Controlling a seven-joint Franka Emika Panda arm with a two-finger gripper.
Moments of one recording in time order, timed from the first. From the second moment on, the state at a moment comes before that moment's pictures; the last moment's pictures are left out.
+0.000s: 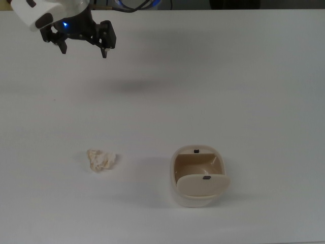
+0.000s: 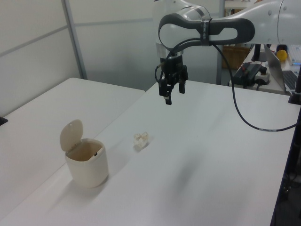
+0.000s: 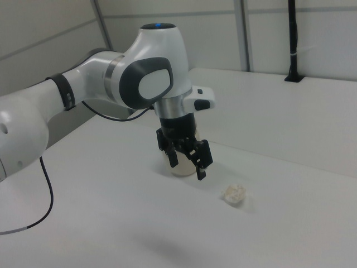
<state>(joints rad) -0.32 0.20 0.22 -1.48 -0.07 1.62 0.00</state>
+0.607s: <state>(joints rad) -0.29 0.33 0.22 -1.51 -0.04 1.93 0.11</state>
